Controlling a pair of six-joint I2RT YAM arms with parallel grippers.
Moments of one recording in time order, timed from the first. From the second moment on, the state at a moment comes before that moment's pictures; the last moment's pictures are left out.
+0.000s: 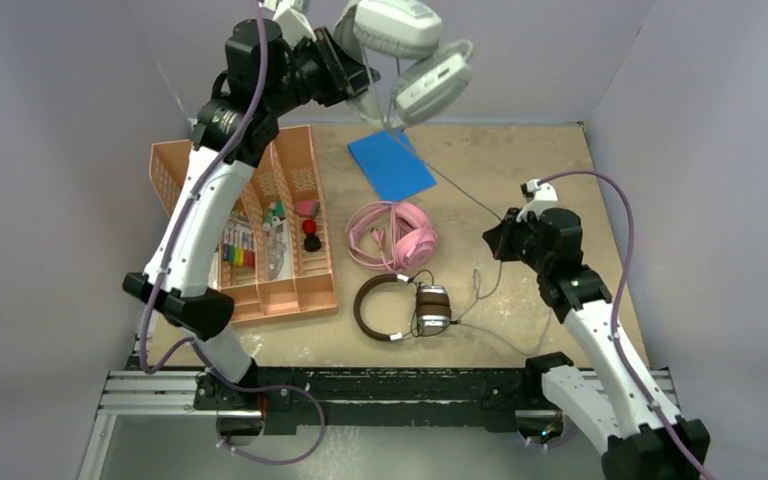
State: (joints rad) left arm -0.44 1.73 2.27 -0.62 0.26 -0.77; right arm 0.23 0.79 0.67 -0.33 -0.15 0.31
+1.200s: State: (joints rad) left arm -1.13 1.81 1.74 -0.67 -0.65 -0.06; right arm -0.19 1.29 1.38 -0.74 -0.48 0.16
